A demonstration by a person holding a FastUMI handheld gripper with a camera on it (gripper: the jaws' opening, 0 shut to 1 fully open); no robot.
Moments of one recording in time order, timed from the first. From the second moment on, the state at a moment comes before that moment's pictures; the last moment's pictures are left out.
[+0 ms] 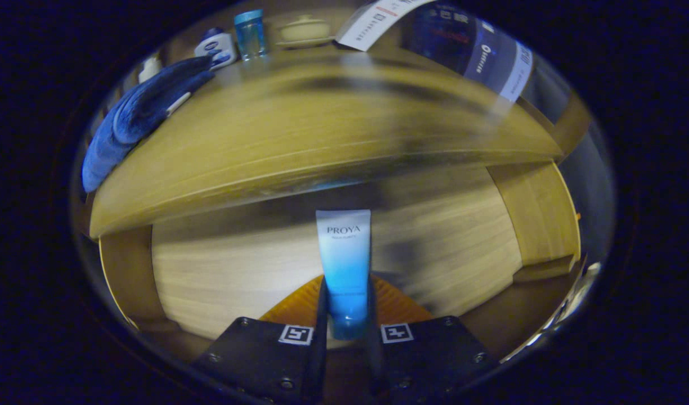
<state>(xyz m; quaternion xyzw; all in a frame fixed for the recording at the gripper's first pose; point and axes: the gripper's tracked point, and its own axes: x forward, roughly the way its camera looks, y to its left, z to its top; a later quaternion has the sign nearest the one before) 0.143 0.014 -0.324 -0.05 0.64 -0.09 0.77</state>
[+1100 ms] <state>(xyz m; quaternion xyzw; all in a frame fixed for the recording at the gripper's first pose) 0.143 0.023 -0.219 -0.15 0.58 -0.14 0.79</state>
